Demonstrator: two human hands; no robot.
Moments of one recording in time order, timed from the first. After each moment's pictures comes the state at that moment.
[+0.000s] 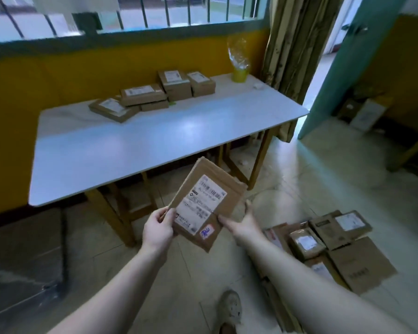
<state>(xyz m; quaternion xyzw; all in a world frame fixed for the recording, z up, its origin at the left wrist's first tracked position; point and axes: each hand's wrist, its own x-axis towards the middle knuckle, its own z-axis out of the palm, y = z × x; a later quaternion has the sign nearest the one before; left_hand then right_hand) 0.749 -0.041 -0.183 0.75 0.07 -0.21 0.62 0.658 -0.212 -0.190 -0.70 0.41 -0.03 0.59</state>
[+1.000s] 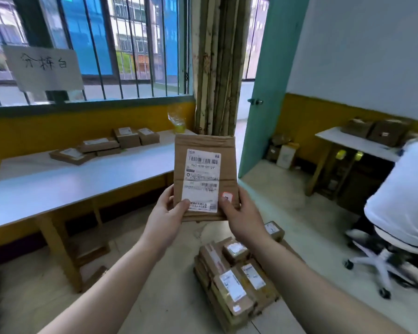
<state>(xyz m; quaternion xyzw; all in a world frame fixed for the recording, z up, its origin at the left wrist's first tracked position) 0.479 -0.075 -0.011 0.67 -0.22 -0.22 0.67 0.367 -0.212 -0.013 -0.75 0.27 -0.30 0.53</state>
